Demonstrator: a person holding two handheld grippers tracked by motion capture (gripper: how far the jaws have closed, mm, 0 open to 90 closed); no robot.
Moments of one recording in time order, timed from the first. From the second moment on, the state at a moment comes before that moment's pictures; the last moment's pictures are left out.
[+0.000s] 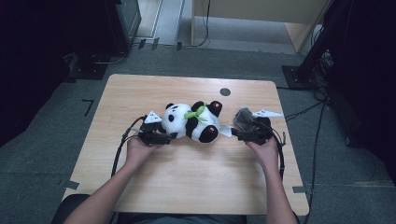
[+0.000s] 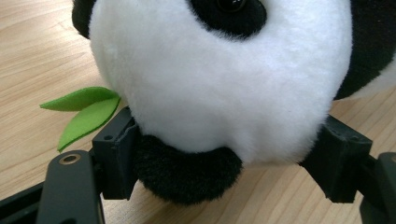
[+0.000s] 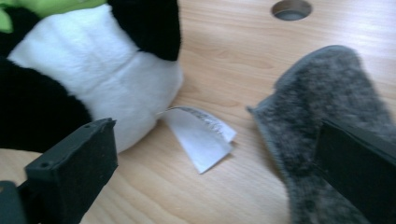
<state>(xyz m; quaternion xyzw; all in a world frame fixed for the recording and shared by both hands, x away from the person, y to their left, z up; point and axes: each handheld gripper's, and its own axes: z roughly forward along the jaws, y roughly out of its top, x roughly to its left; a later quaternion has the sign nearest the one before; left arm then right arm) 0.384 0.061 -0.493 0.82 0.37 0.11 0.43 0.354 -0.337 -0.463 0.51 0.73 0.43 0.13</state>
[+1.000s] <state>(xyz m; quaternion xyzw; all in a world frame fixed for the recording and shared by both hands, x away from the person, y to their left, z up) 0.385 0.061 -0.493 0.81 0.37 0.10 0.43 0.351 -0.251 -0.466 0.42 0.78 0.45 0.11</state>
